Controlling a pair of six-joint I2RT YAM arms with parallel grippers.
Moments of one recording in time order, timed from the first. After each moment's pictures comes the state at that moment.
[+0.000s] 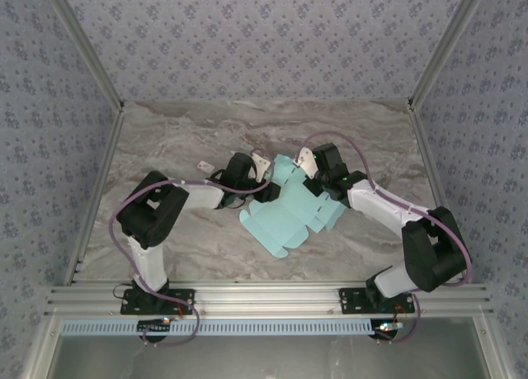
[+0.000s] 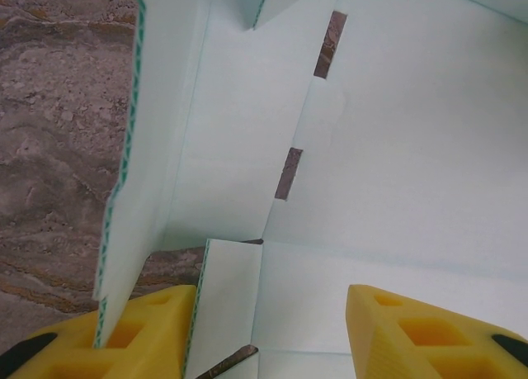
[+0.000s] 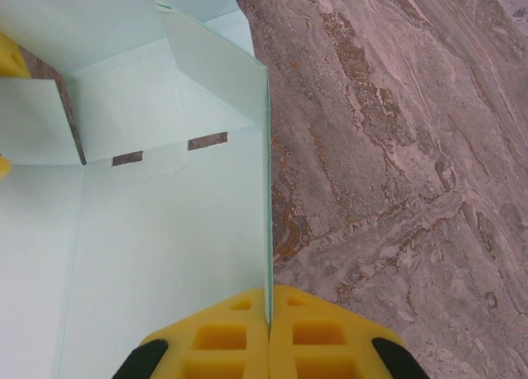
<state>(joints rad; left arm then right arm) -0.66 1.89 0.95 0.26 0.37 -0.26 0.49 1.45 0.88 -0.23 0.12 -0.44</state>
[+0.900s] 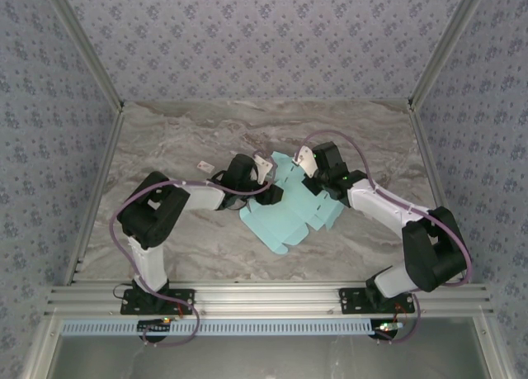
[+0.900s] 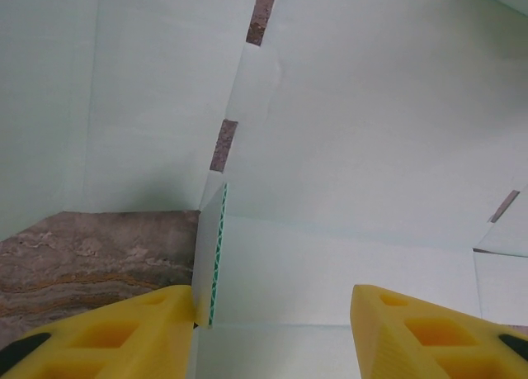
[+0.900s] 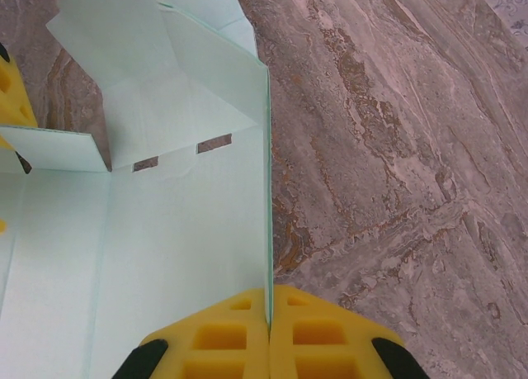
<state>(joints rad) -0.68 1.89 0.95 0.27 0.43 -0.27 0.49 1.45 0.89 -0.22 0.10 -0.43</state>
